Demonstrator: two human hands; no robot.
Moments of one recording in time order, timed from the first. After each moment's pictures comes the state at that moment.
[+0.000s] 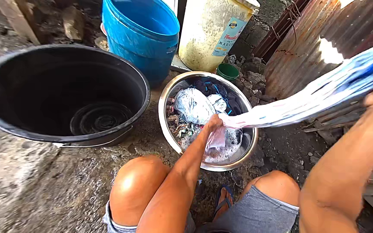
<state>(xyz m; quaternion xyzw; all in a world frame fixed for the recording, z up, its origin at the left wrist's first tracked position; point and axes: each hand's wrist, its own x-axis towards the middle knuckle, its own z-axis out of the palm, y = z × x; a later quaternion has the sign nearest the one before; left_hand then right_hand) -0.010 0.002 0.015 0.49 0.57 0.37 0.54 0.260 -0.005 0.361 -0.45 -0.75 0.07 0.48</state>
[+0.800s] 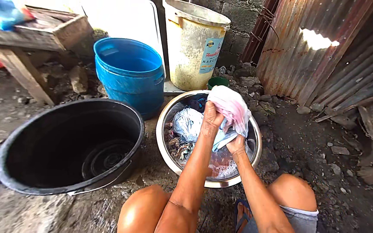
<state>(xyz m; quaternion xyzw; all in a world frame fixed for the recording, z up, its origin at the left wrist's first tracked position) -0.009 -0.007 0.155 0.20 0.14 0.75 0.61 0.106 -0.019 0.049 -0.32 -0.17 0.66 0.66</state>
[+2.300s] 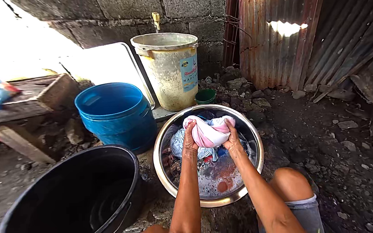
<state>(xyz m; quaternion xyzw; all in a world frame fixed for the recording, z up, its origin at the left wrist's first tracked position) -0.046 0.017 0.095 0.24 0.20 0.72 0.62 0.107 0.027 0.090 -0.25 -0.19 0.68 0.67</state>
